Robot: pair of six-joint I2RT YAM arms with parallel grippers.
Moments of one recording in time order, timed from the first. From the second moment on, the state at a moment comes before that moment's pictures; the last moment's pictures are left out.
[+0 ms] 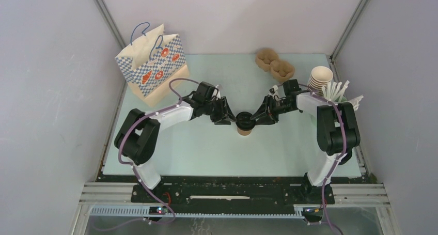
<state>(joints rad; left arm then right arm) -0.57 1.75 1.09 -0.22 0.48 -0.81 0.14 1.83 1.08 -0.49 -1.00 0.56</state>
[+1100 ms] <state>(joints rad) -0.50 1.64 1.09 -0.26 0.50 -0.81 0.14 1.82 1.13 -0.56 -0.94 0.46</state>
